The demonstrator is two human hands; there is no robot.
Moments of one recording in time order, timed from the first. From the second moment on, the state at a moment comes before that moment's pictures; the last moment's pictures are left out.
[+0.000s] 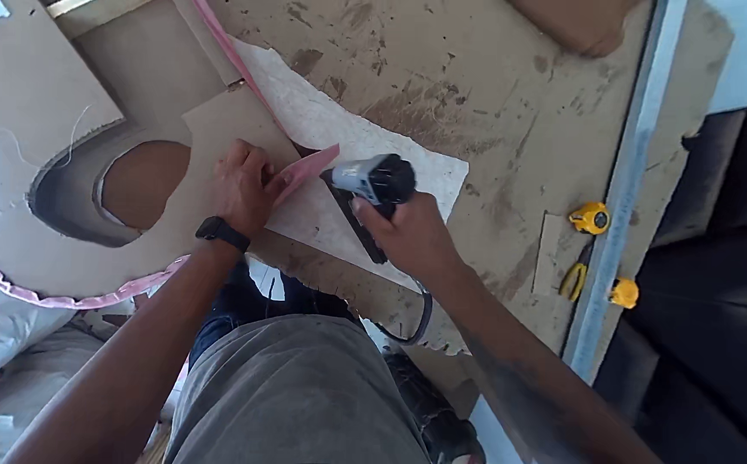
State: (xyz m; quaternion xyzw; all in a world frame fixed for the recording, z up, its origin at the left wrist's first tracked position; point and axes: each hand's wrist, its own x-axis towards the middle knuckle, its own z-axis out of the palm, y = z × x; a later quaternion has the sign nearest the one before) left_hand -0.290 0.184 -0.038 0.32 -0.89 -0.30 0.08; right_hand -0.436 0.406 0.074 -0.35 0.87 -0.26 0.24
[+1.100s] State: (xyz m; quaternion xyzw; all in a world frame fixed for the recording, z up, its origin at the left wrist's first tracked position) left_hand -0.245 0.175 0.008 0.14 -0.96 -0.13 -0.20; right_hand -0.402 0.351 0.059 -0.41 0.86 -0.12 0.29
